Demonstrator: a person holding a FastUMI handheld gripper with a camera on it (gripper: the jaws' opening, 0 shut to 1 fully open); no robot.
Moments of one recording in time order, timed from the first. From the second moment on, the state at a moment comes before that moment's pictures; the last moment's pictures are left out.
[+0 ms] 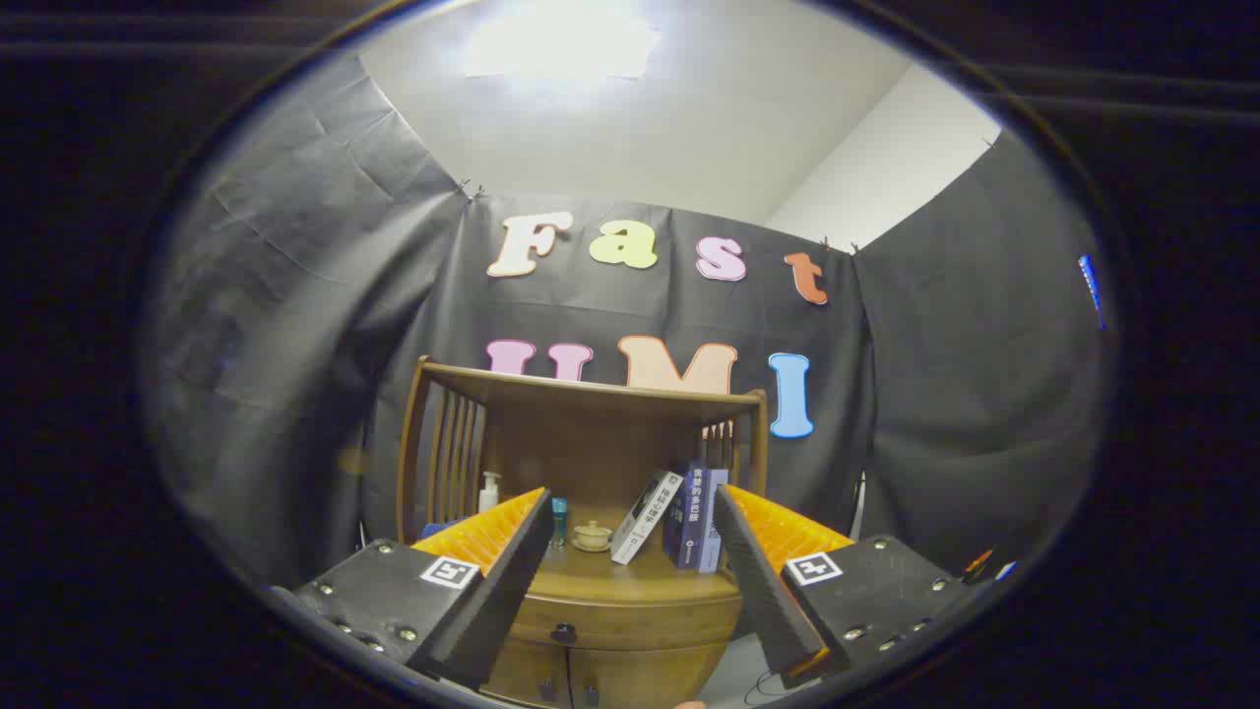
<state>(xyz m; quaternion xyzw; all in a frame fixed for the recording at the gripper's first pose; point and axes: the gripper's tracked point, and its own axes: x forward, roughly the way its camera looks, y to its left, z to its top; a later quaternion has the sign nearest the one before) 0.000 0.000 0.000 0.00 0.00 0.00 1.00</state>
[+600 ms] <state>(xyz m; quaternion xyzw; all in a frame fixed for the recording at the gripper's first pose) -0.014 -0.011 -0.009 0.01 -0.01 -0.03 1.00</state>
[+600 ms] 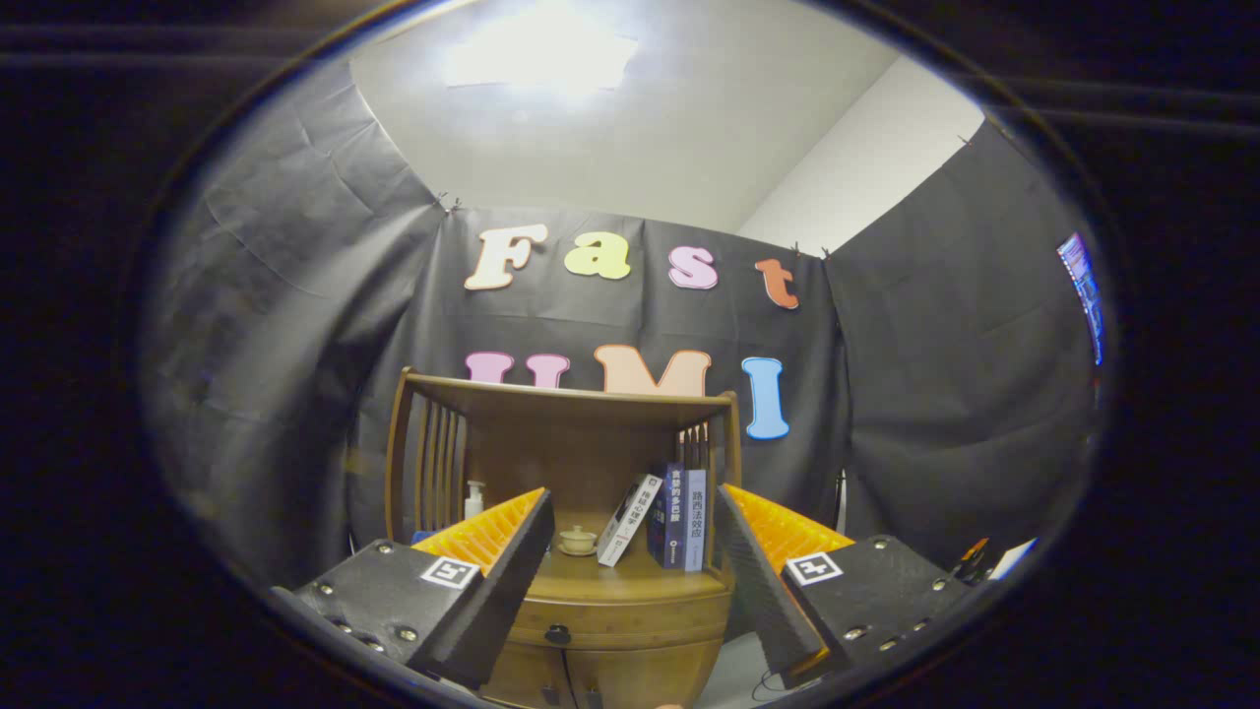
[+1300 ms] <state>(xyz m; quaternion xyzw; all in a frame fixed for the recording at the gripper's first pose) -0.011 0.002 -0.081 0.03 0.04 -0.03 1.00</state>
